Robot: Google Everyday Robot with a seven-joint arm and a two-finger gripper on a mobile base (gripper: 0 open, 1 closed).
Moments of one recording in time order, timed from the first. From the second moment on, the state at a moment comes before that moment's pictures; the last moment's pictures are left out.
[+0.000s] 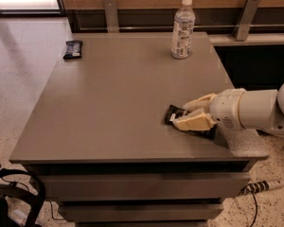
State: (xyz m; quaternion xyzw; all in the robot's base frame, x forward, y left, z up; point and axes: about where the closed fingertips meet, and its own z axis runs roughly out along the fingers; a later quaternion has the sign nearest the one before) arm 0.520 -0.142 0.814 -0.43 0.77 0.15 0.45
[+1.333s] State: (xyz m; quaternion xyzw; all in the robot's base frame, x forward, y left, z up) arm 0.521 -0.141 0.814 -0.42 0.77 0.15 0.45
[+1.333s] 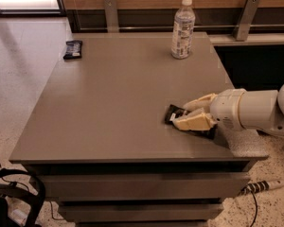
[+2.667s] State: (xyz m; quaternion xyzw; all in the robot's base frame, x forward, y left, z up) arm 0.521 -0.141 0.816 -0.43 0.77 0.15 0.45
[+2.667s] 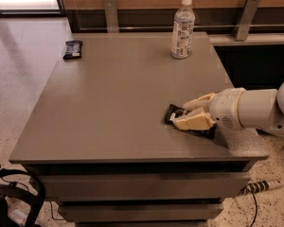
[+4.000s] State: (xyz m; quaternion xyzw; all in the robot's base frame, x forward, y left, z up) arm 0.559 -0.139 0.920 -0.50 0.77 0.01 0.40
